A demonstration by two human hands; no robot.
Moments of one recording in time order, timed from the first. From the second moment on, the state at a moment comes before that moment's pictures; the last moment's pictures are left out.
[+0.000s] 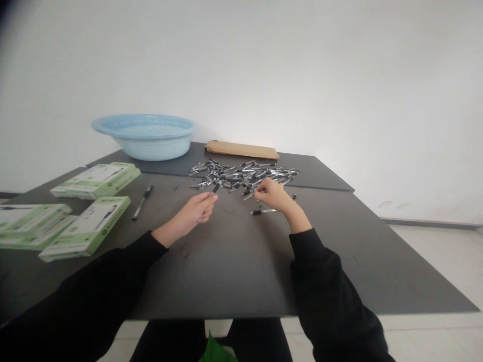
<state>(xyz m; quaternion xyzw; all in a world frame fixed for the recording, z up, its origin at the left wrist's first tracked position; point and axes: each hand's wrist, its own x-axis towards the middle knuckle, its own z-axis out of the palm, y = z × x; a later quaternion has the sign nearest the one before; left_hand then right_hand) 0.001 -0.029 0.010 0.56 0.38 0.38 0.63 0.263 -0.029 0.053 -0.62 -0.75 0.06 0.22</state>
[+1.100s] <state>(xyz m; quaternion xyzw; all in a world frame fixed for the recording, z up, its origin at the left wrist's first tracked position) 0.004 -0.030 0.008 0.36 0.32 0.46 0.75 0.190 -0.040 0.022 -0.43 -0.61 0.47 0.47</state>
